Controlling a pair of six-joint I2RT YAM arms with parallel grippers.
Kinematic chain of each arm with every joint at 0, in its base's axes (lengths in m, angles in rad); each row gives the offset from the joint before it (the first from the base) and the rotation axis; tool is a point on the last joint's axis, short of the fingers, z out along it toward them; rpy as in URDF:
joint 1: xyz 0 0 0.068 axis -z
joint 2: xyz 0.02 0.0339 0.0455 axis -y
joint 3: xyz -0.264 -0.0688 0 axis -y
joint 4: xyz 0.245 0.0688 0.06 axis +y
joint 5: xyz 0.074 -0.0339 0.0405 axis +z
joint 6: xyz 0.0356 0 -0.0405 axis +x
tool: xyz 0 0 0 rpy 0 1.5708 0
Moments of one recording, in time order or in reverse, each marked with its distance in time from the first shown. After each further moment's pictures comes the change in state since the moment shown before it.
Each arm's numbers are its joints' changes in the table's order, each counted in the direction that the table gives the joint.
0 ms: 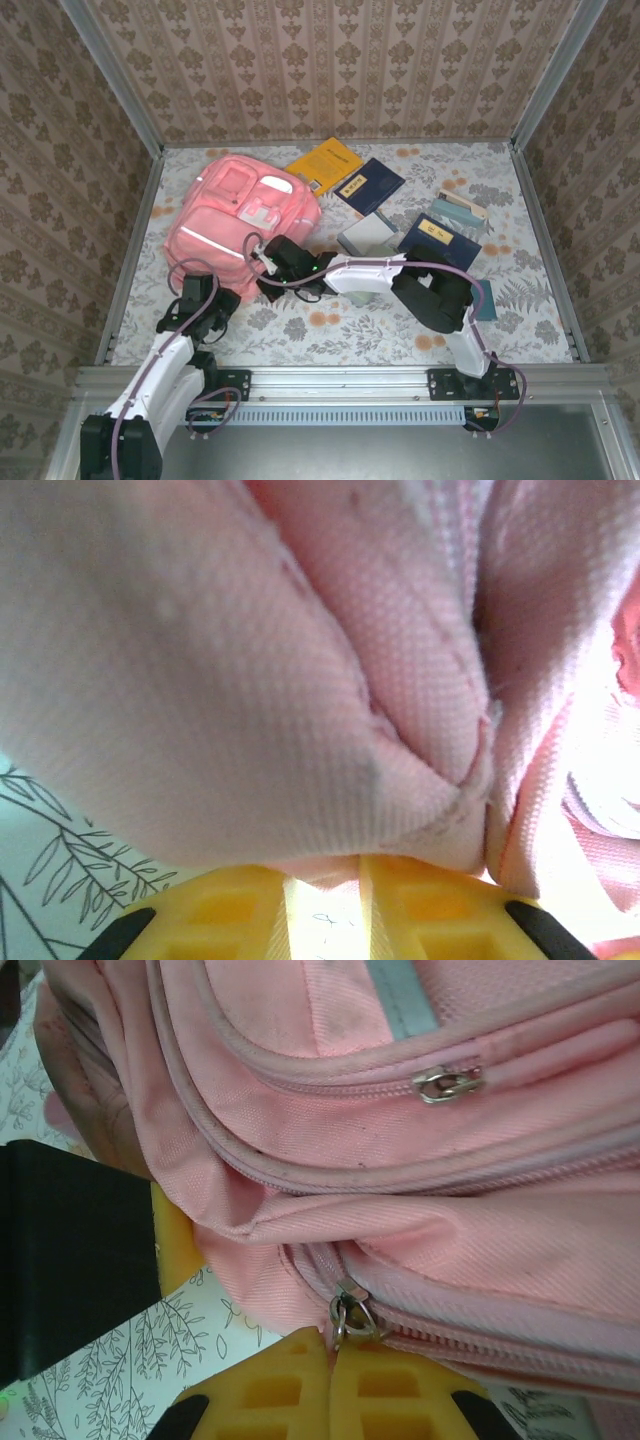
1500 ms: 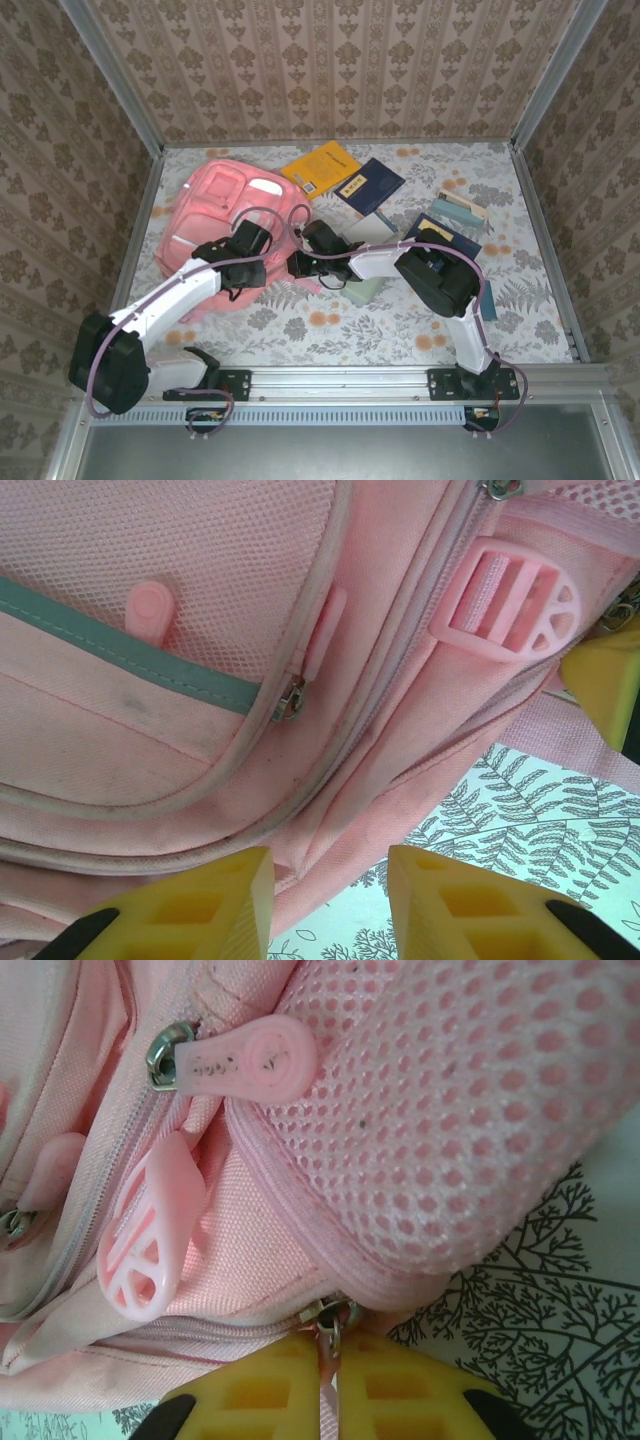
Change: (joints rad) left arm 0.412 -0.521 0.594 0.359 0.359 0.555; right arm 0.220 0.005 -0.213 -0.229 0.080 0.309
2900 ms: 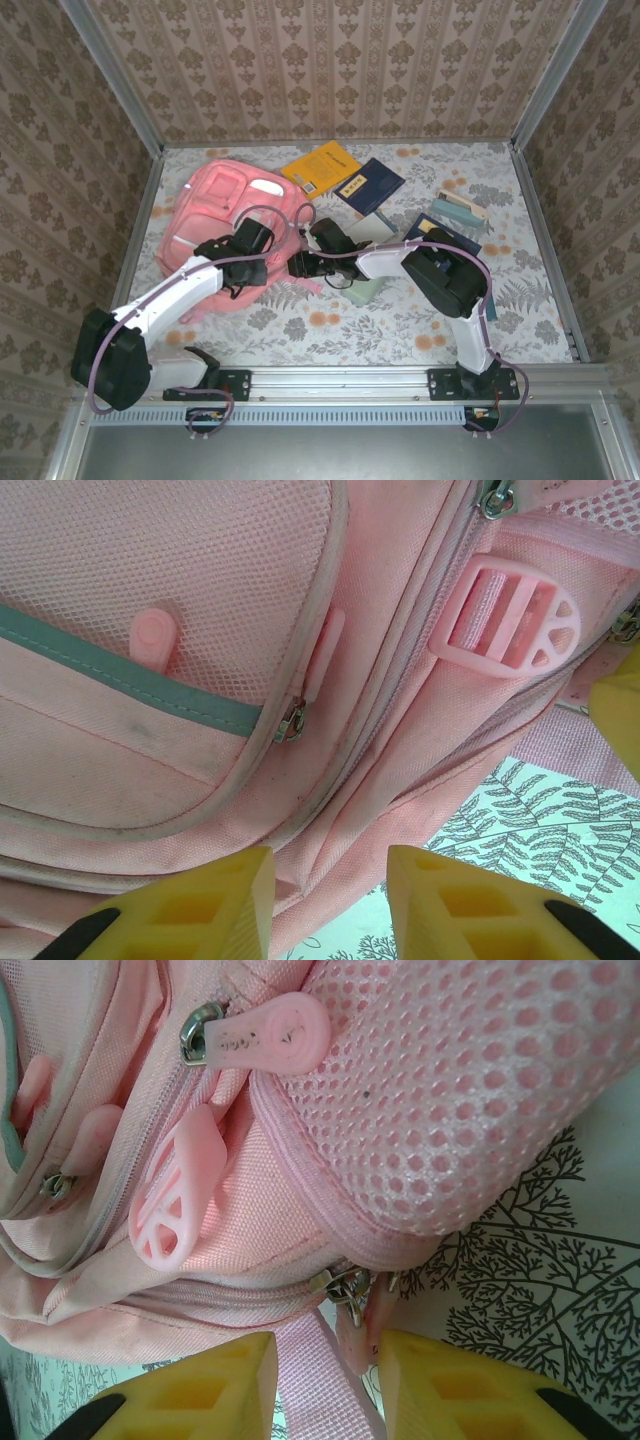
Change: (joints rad) left arm 0.005 -0.025 0.021 0.003 0.011 0.032; right arm 0.026 0.043 -0.055 -0.018 0.101 -0.026
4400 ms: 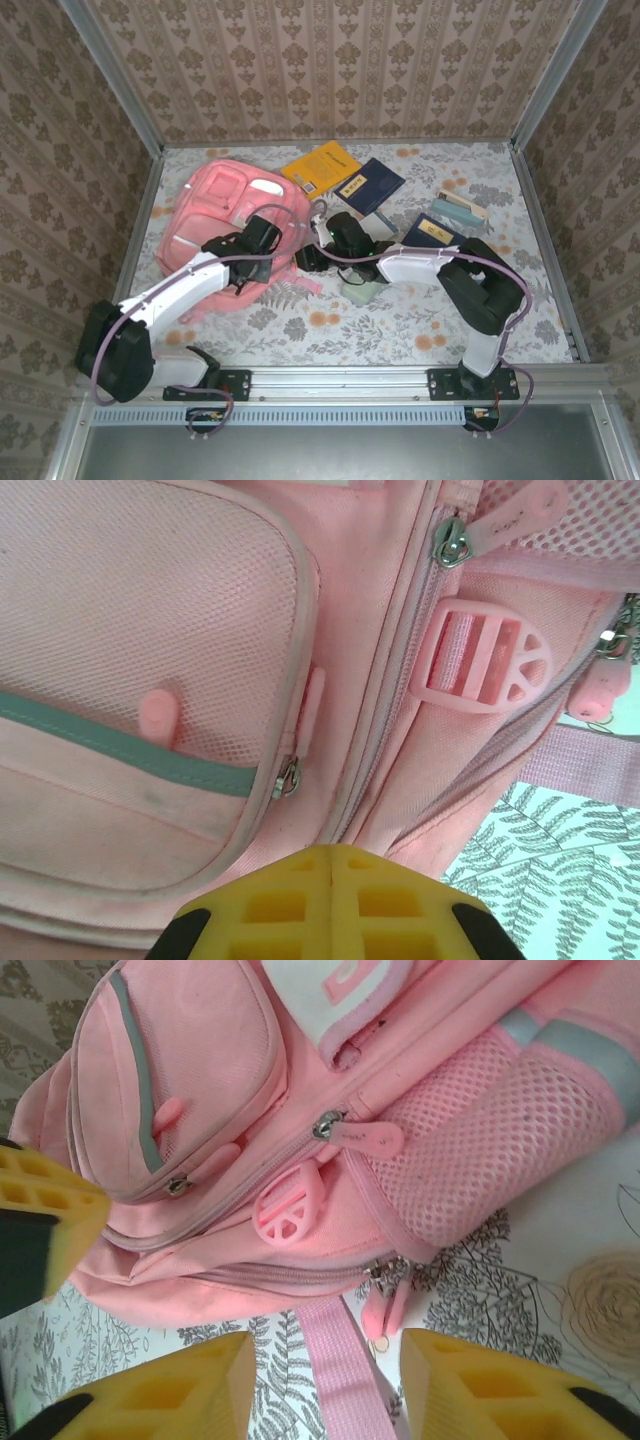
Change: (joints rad) left arm 0.043 -0.034 0.037 -0.026 0.084 0.125; right arm 0.019 0.219 -0.125 -0.041 -0.055 -0.197
